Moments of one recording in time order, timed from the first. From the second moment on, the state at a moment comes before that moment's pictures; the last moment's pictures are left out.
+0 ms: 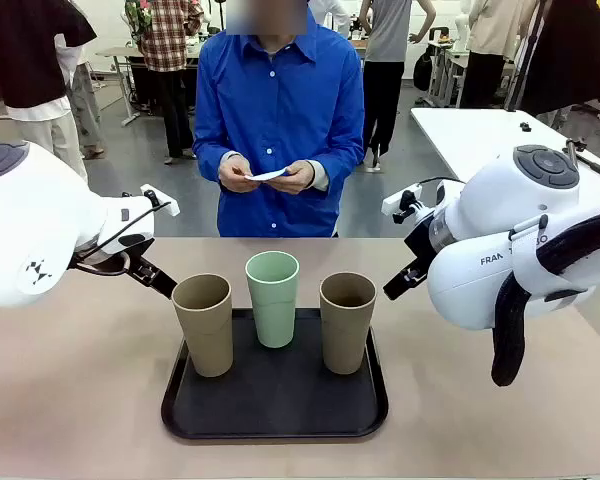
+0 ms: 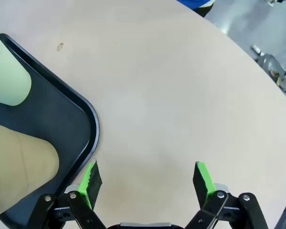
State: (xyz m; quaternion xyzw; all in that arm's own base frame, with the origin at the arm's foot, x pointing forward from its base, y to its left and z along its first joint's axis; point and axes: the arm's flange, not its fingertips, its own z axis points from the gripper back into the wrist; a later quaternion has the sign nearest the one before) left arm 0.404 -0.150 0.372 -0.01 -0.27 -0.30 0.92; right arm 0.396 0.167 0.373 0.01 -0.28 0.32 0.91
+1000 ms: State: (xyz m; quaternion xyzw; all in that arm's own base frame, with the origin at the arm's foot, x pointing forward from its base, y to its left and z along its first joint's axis) left arm 0.404 -0.150 0.372 -0.01 -0.27 -0.30 0.92; right arm 0.396 0.167 0.373 0.01 -0.28 0.32 0.91
